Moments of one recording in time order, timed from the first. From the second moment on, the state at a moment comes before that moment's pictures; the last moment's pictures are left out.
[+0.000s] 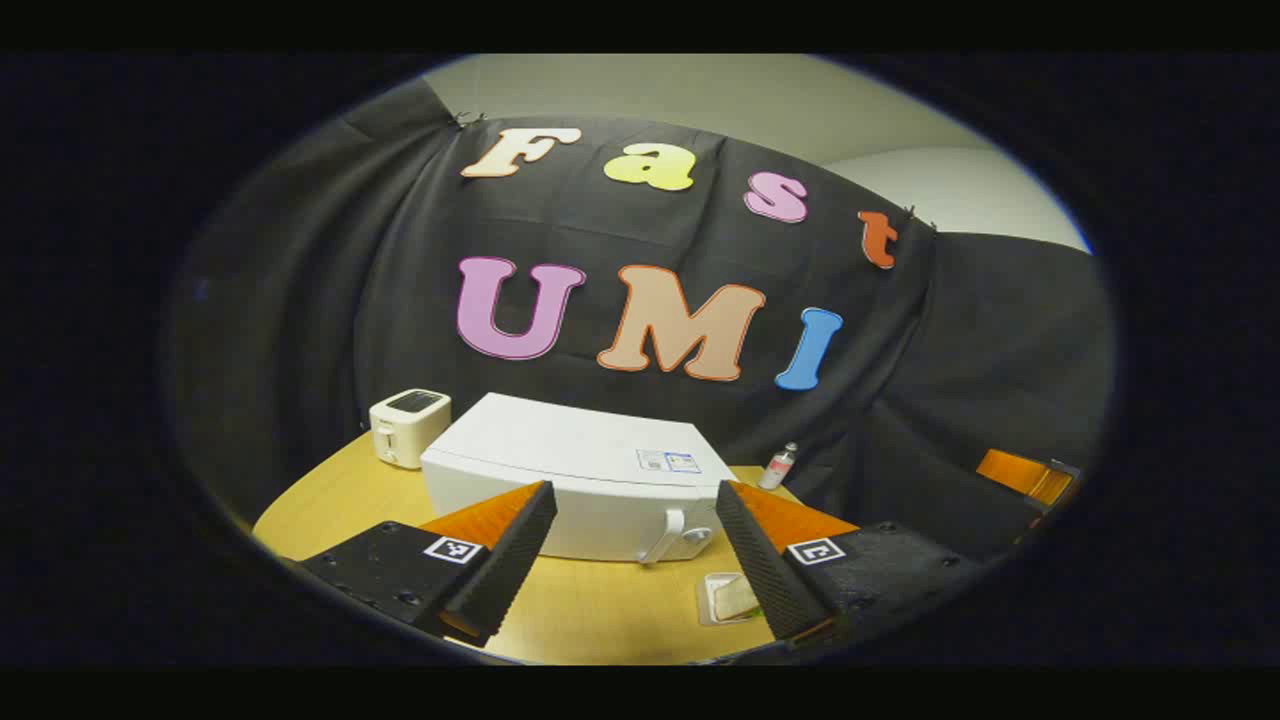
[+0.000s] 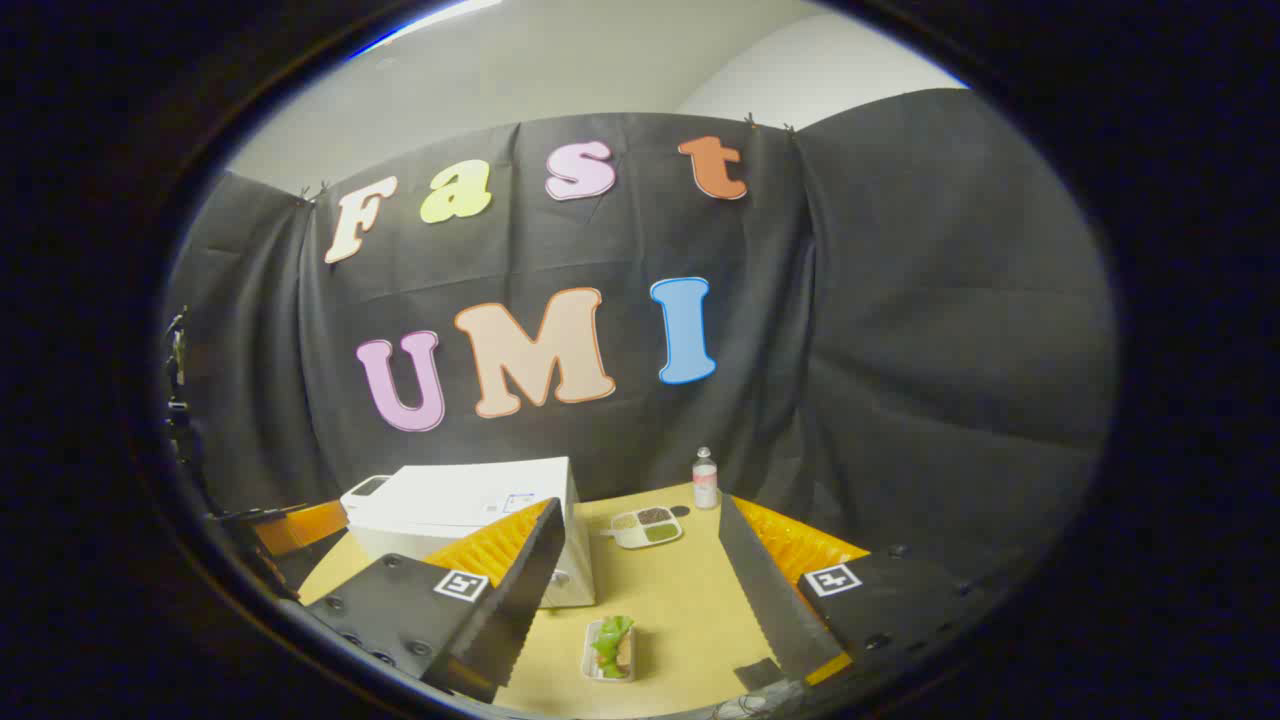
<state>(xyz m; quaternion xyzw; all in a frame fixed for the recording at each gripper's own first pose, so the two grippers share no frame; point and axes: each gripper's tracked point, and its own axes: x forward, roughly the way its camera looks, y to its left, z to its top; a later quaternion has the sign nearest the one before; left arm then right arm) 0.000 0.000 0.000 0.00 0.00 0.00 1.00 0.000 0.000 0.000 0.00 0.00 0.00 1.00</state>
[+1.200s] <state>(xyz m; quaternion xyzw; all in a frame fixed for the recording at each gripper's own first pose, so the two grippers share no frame) 0.004 0.025 -0.064 0.02 0.08 0.06 1.00 0.051 0.021 -0.034 0.00 0.05 0.06 1.00</state>
